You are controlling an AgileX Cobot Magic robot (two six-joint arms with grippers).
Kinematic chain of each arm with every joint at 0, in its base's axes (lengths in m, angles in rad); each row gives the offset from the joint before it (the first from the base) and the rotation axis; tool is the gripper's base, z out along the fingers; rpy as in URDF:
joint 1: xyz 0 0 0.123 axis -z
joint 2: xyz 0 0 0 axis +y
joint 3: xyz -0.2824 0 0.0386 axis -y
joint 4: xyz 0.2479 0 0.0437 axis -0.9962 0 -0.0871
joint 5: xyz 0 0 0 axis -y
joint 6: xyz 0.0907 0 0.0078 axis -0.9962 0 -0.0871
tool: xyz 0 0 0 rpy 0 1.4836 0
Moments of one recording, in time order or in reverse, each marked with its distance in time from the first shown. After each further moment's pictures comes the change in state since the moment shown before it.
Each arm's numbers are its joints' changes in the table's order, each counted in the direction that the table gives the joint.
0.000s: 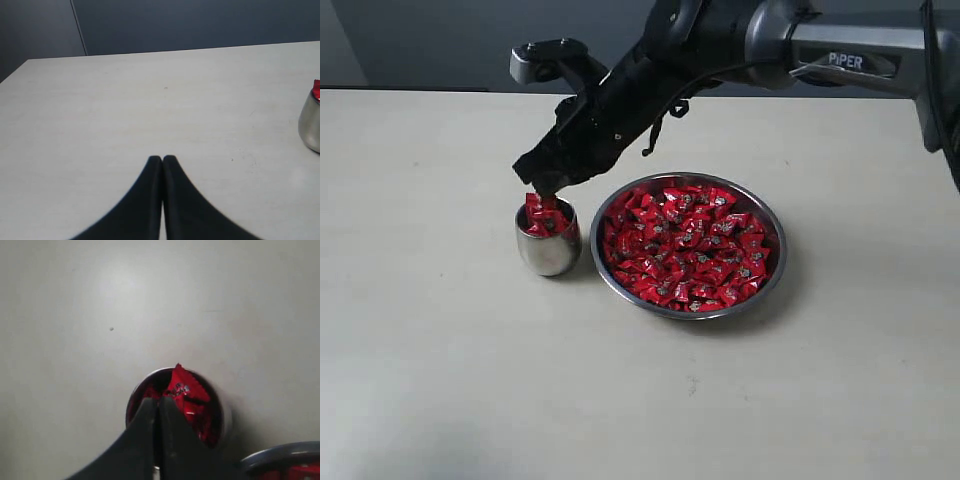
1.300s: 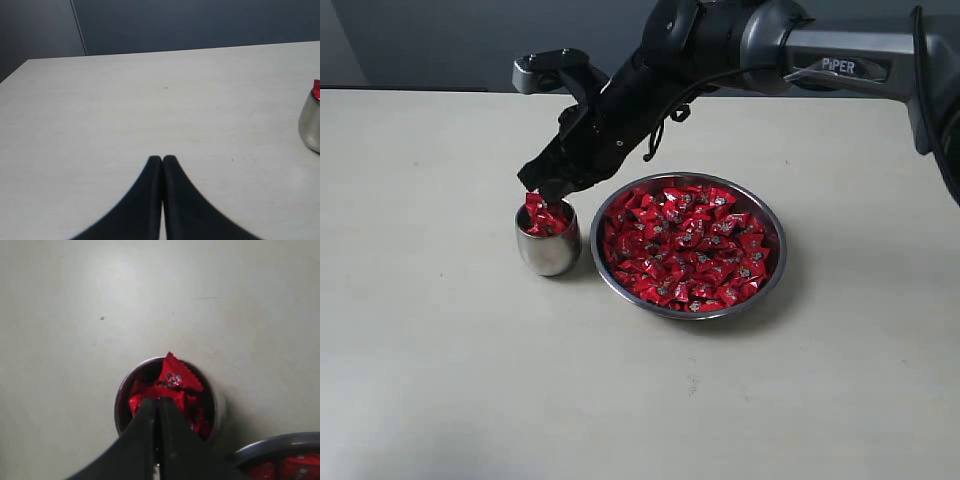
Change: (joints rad) left arm 0.000 0.000 0.000 0.000 0.000 0.000; right arm -0.002 0.013 0.002 0.036 -0.004 -0.023
